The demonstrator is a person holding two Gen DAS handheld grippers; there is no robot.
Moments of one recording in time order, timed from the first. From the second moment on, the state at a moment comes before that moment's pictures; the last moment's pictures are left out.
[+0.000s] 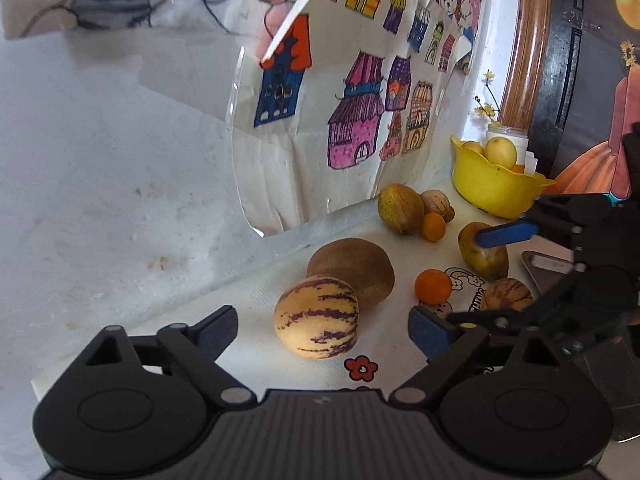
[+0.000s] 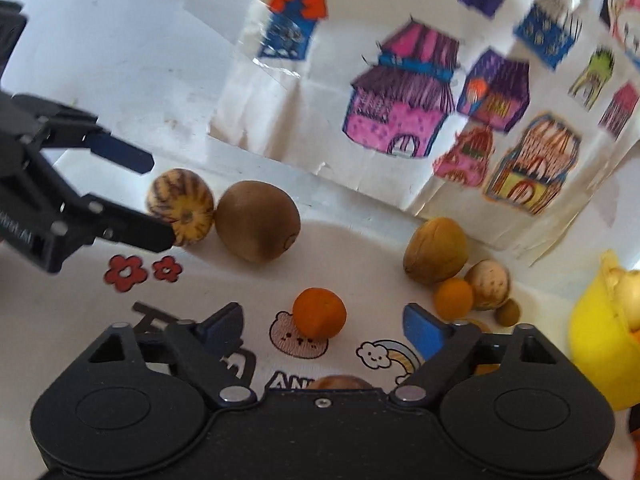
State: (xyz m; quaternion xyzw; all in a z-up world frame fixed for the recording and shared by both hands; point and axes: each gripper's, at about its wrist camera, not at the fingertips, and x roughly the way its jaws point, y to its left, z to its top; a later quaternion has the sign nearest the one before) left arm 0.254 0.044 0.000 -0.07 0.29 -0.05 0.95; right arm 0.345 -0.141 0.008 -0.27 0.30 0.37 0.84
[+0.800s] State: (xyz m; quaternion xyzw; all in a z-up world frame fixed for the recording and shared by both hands) left arm 0.261 0.041 -0.007 -0.06 0.30 -0.04 0.95; right arm 0.354 -0.141 -0.006 -0.20 0.32 0.38 0.84
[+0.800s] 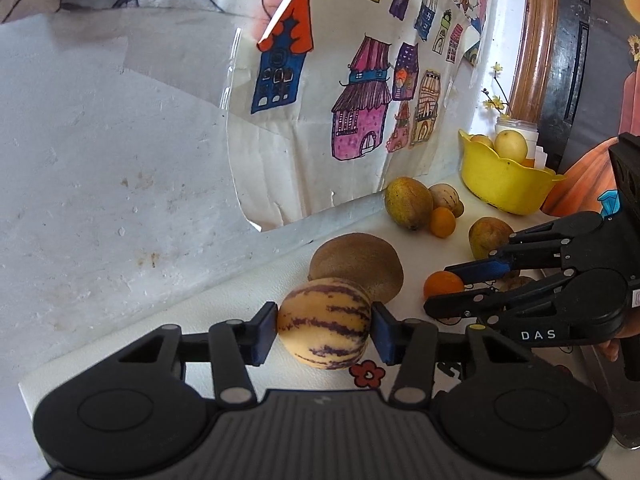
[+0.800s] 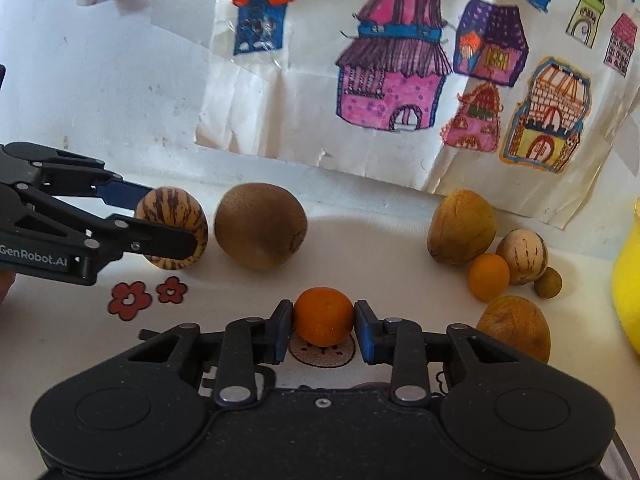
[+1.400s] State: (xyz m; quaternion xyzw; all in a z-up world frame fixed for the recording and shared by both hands) left arm 0.247 -0.035 0.046 -0.06 0.25 -0.13 0.96; right arm 0.307 -0.275 0.066 -0.14 0.27 0.27 0.91
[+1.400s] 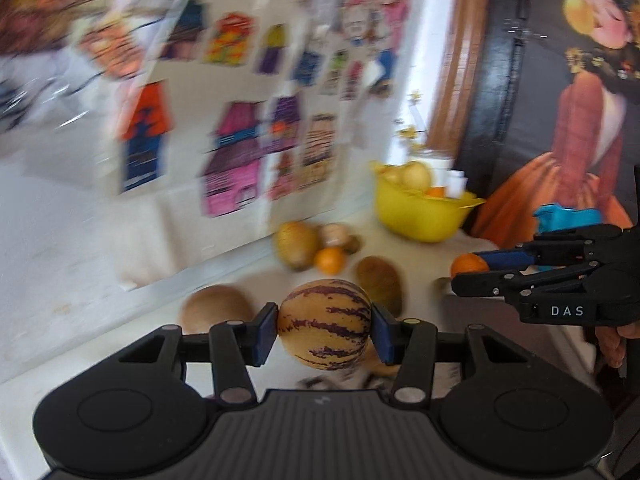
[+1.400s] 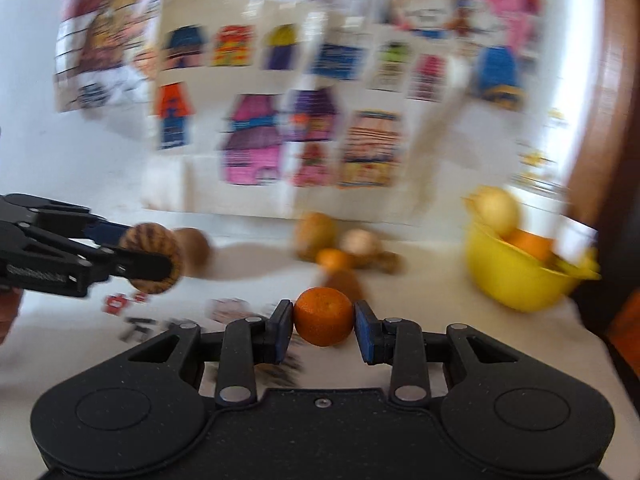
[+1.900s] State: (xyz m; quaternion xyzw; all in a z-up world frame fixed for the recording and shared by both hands) left arm 0.315 -0.164 0.028 -0.05 0.29 -0.24 0.93; right arm 0.327 -0.395 0.012 -0.10 0.31 0.10 0.94
